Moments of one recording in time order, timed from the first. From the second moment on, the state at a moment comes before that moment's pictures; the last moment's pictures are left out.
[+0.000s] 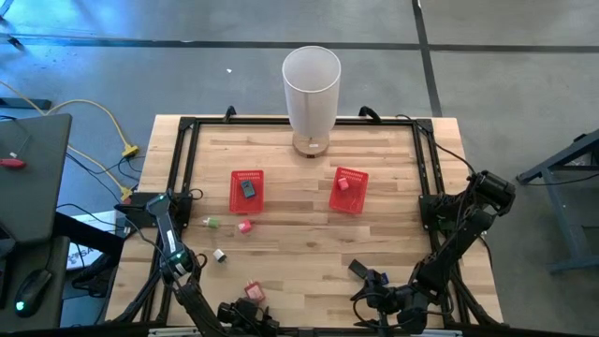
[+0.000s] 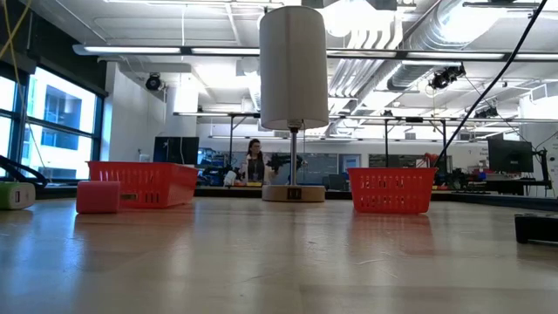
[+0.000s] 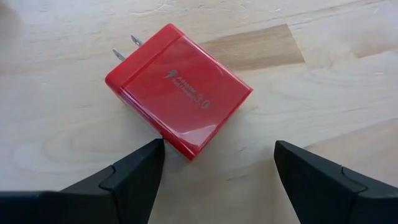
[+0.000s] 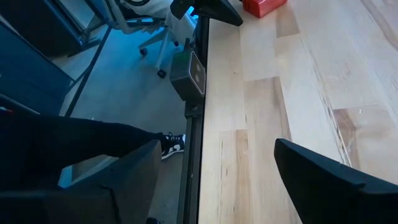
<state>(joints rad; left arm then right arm) -0.96 2.59 2.29 -1.54 -0.53 -2.38 0.98 1.71 0.93 0.11 0.54 0.84</state>
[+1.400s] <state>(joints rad) -0.98 2.59 2.30 -1.52 -0.56 -2.44 0.98 1.71 0.93 0.11 0.54 0.84</state>
